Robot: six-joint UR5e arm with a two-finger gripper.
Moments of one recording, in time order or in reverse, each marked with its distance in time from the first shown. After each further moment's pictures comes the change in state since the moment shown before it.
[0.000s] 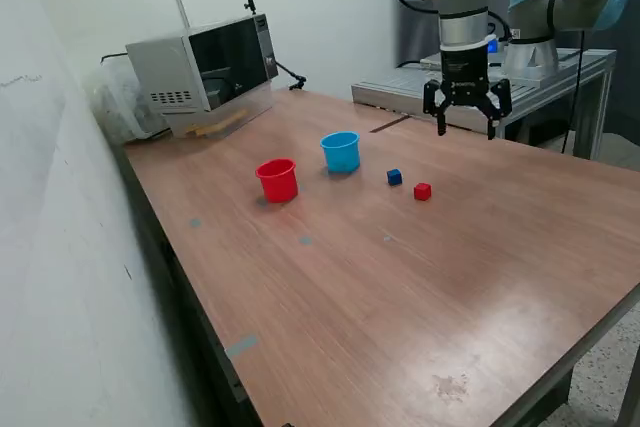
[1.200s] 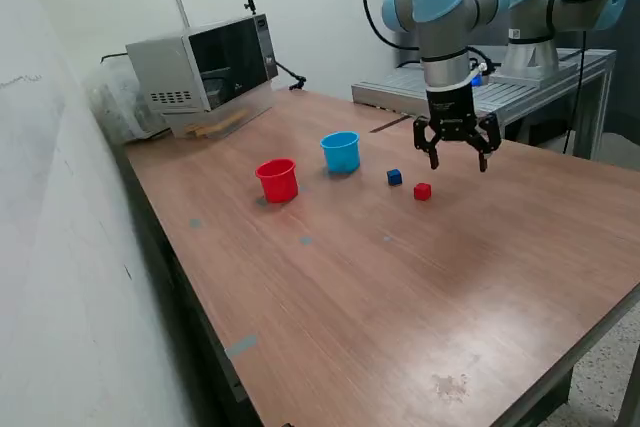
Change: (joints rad) arm -0.026 0.144 -0.082 -0.015 0.057 -0.061
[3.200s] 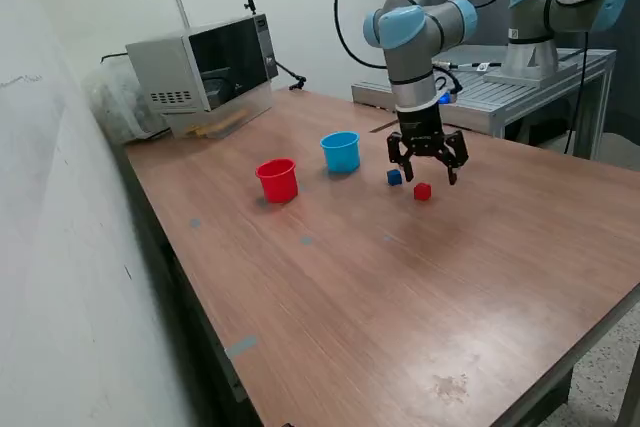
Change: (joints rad) arm -0.079 0.077 -0.041 -0.004 0.001 -0.063
